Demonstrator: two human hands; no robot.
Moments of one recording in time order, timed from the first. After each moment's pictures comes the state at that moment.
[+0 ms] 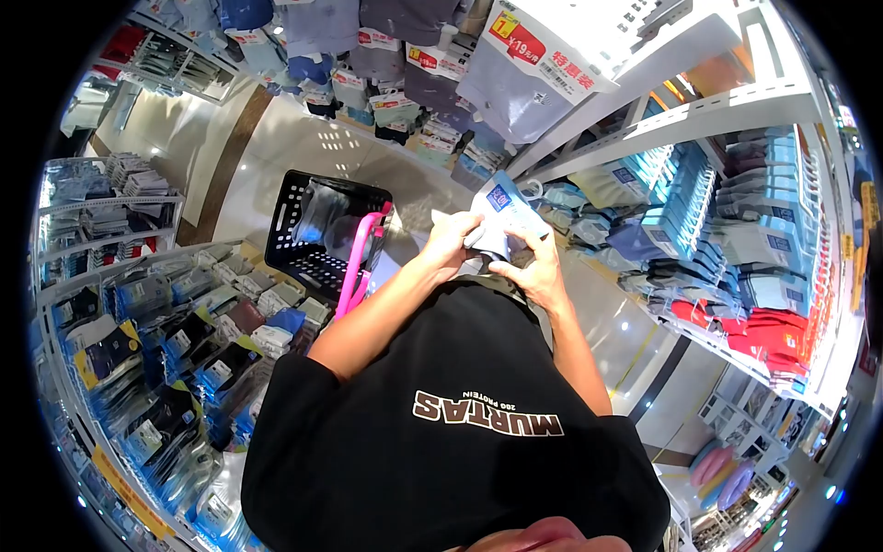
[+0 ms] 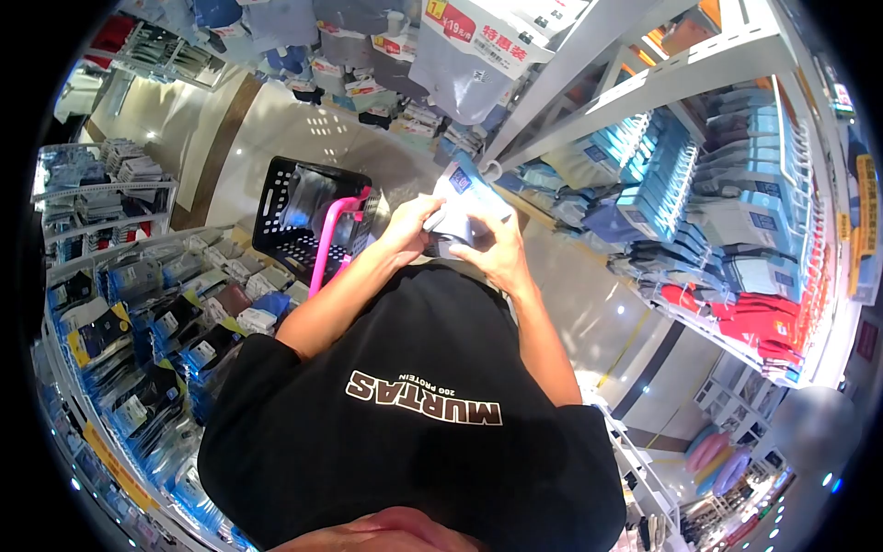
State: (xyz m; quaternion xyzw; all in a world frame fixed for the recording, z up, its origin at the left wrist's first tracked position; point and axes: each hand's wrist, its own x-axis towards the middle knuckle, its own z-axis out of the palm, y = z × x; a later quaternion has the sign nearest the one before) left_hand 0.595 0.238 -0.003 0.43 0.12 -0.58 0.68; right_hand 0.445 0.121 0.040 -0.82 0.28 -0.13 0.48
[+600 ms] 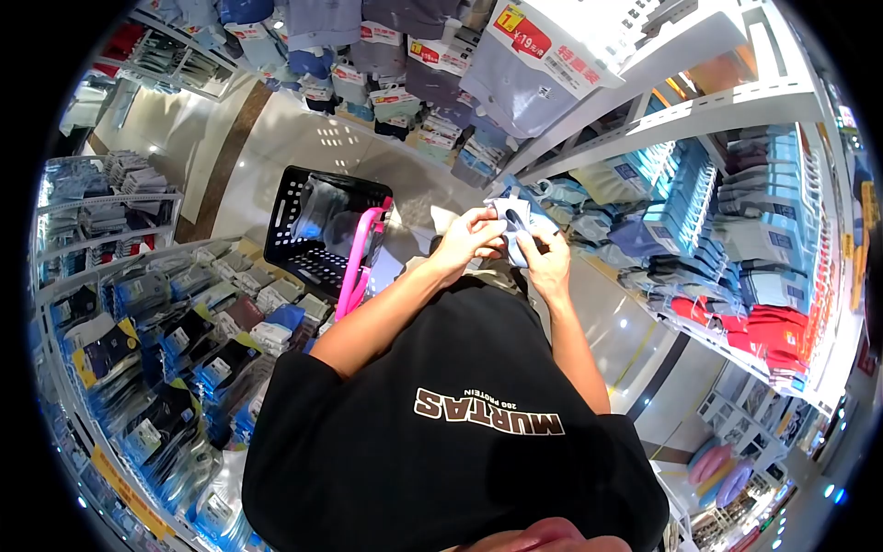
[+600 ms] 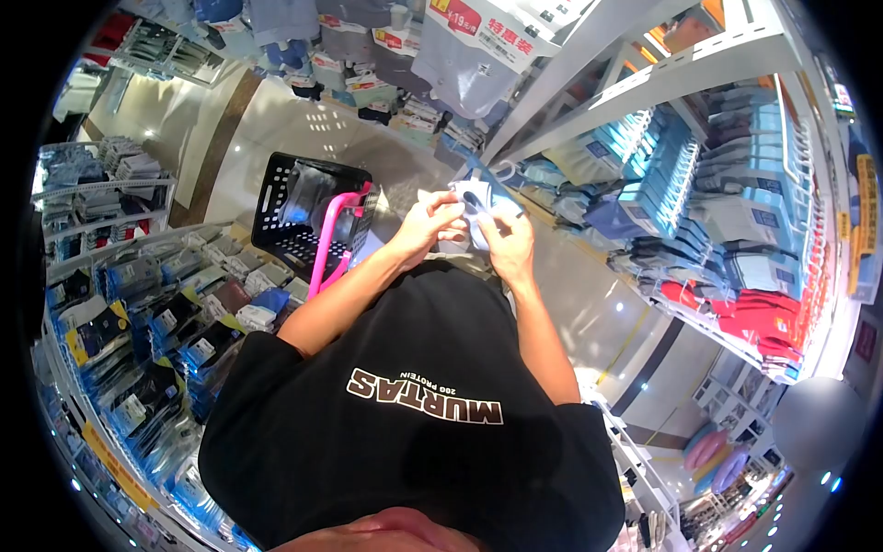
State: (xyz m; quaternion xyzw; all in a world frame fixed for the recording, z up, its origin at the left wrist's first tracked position) left_hand 0.580 0.239 -0.014 0.43 -0.02 -0.59 0.68; right_hand 0.439 0.119 0.014 -0.73 0.39 -0.17 0.54
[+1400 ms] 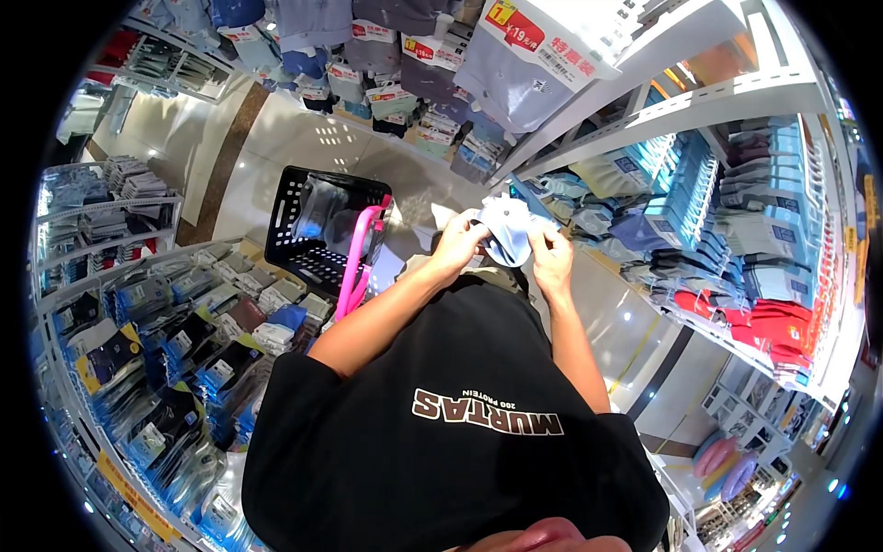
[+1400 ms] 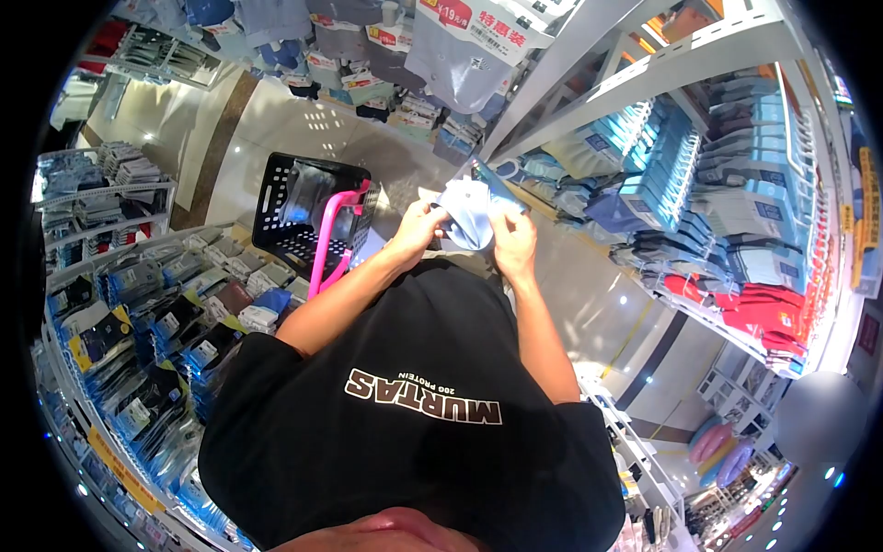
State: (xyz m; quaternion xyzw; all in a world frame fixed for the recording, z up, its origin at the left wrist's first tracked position) left_hand 0.578 0.243 -0.026 0.53 -0.06 -0.56 0.64; right_hand 0.431 0.114 -0.008 -0.71 0.39 -0.21 0.55
